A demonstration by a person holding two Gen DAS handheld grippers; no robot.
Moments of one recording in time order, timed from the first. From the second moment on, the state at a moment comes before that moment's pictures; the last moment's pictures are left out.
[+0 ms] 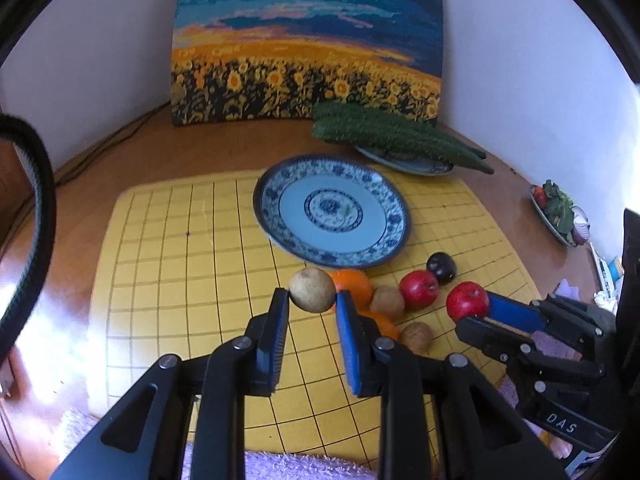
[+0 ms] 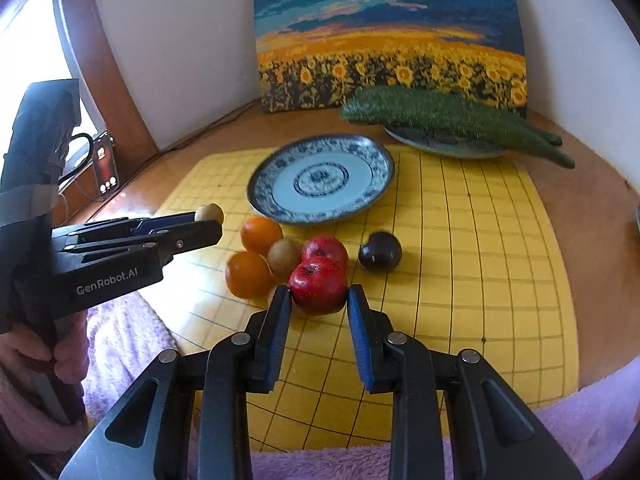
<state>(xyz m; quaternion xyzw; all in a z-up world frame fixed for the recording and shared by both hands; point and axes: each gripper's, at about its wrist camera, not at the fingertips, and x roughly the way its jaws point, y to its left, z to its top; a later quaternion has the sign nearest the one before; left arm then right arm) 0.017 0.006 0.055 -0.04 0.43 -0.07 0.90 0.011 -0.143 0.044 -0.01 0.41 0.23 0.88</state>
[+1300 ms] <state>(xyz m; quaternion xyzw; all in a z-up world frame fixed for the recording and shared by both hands) 0.124 -0.006 0.033 -0.04 0.44 -0.05 0.89 0.129 -0.109 0.039 -0.02 0.44 0.22 0.87</state>
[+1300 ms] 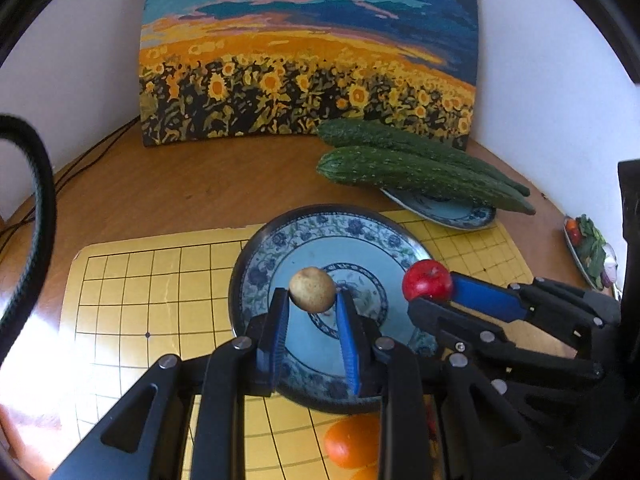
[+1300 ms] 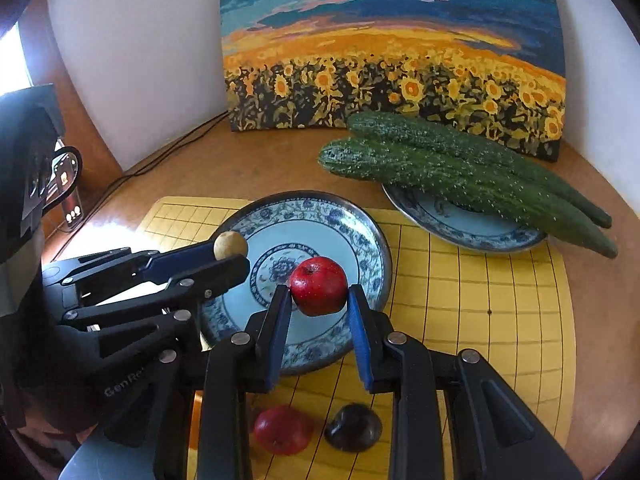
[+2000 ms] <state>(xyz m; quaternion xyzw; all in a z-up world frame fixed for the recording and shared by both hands) 0.136 -0.002 0.017 -0.05 0.45 -0.05 0.89 0.145 -0.107 0.023 -0.02 0.45 0.21 0.87</state>
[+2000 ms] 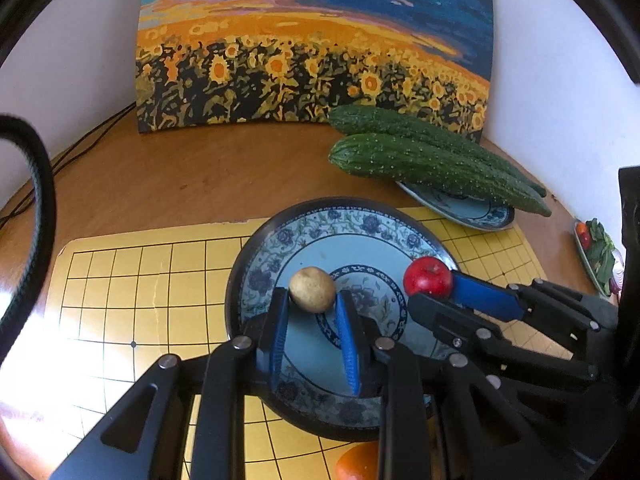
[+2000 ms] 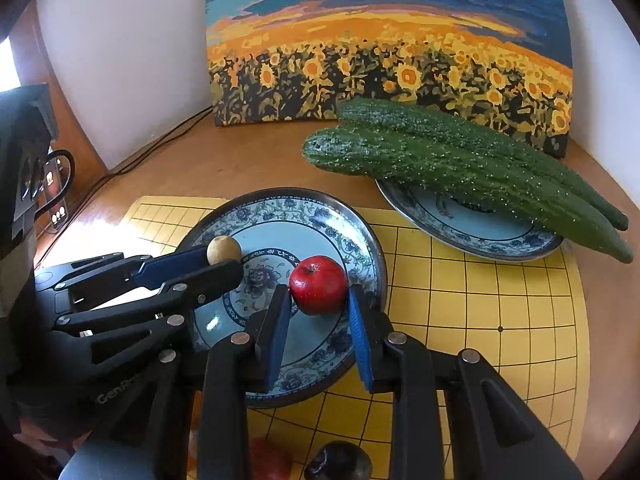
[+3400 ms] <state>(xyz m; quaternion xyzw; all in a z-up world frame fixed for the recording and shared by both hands) 0.060 0.008 0.051 -0.09 0.46 -0.04 0.88 0.071 -0.130 0.054 0.01 0.43 0.22 0.88</state>
